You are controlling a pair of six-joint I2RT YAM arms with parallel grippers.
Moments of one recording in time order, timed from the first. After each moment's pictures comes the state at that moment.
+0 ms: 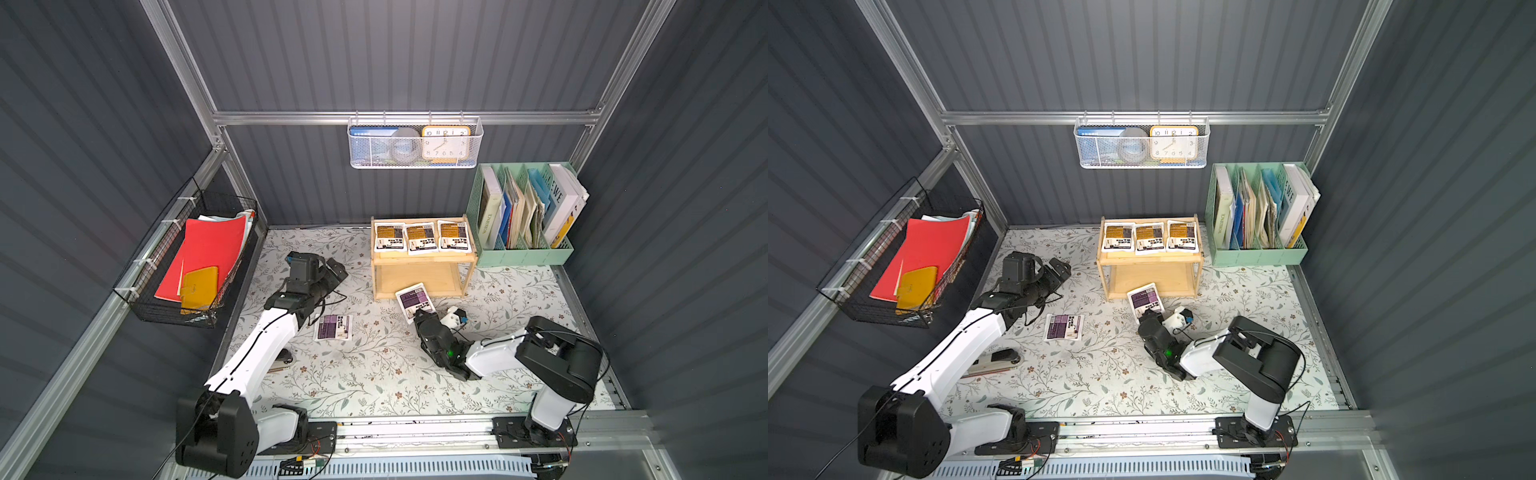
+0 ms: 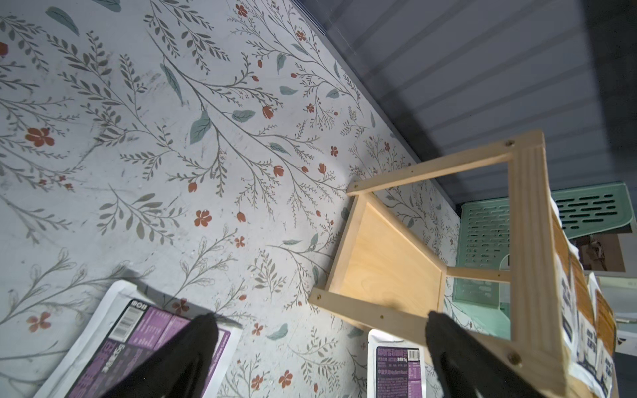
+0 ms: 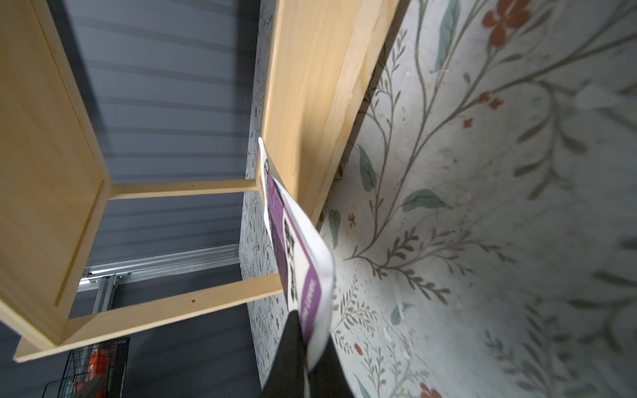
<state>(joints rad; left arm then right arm) -0.13 1.28 0.94 -0.31 0.04 -0.88 0.95 1.78 0.62 0.70 0.64 1.73</state>
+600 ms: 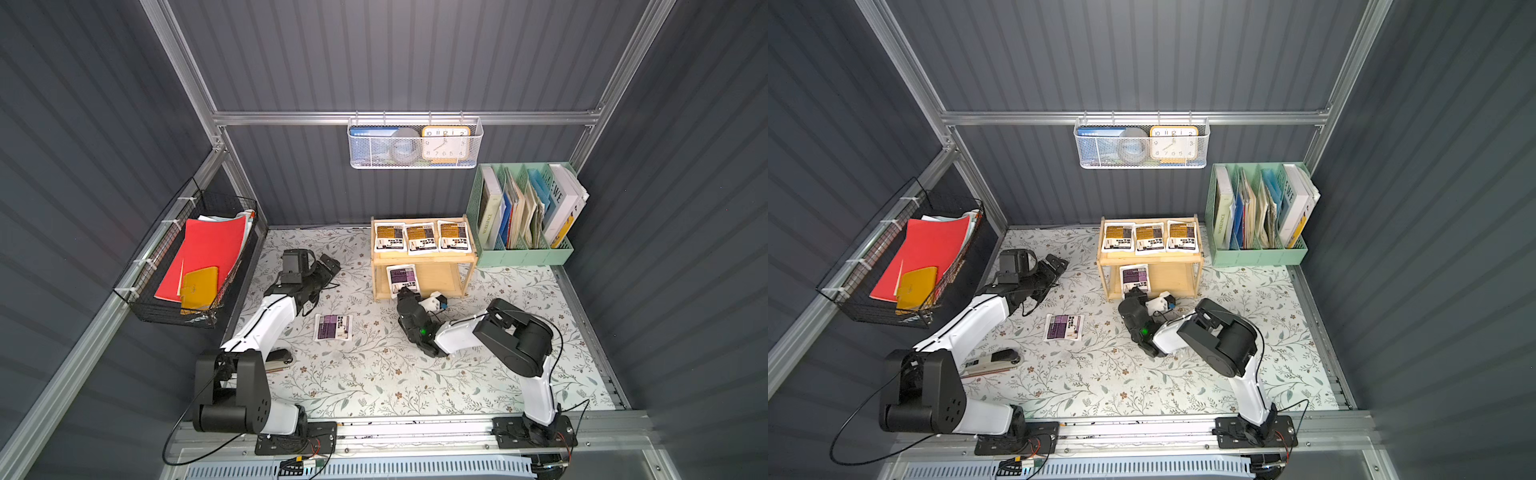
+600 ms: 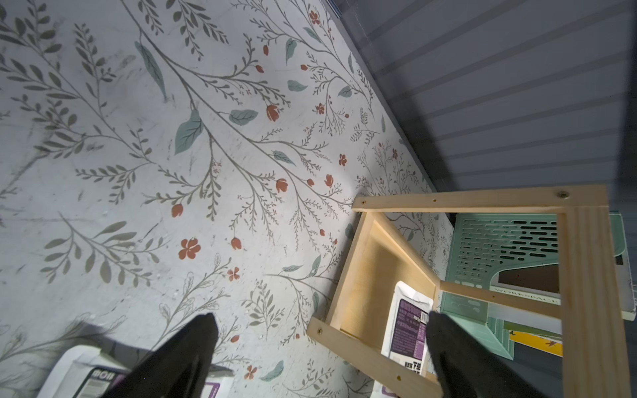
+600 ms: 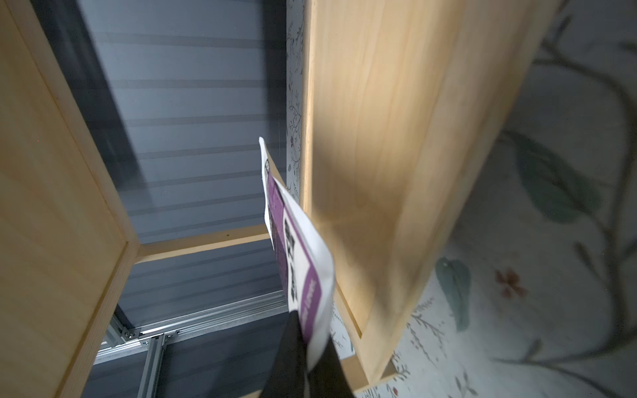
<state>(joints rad) -0.01 1.45 0.96 -0.19 0.21 -0.88 0.89 2.06 0.98 0.72 0.72 1.83</state>
